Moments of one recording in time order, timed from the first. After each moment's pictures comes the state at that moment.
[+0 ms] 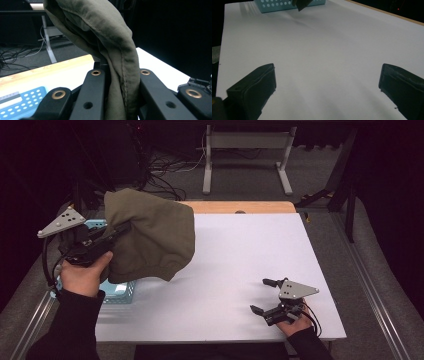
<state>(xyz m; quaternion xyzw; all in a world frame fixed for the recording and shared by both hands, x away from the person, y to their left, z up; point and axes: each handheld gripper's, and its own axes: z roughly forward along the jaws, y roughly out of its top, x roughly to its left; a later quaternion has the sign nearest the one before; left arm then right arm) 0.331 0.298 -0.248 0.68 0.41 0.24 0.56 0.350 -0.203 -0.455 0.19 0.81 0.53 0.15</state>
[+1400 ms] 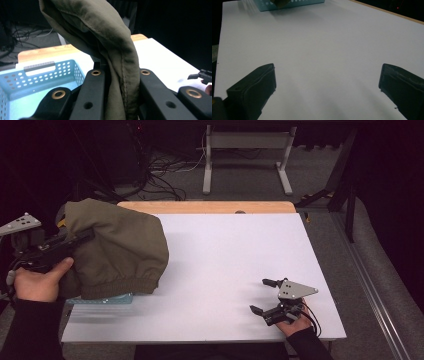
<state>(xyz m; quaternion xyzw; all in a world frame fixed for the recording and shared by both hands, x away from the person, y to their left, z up) 0.322 0.379 -0.255 0.67 0.47 0.21 0.53 0.350 -0.202 -0.456 0.19 0.81 0.52 0.16</state>
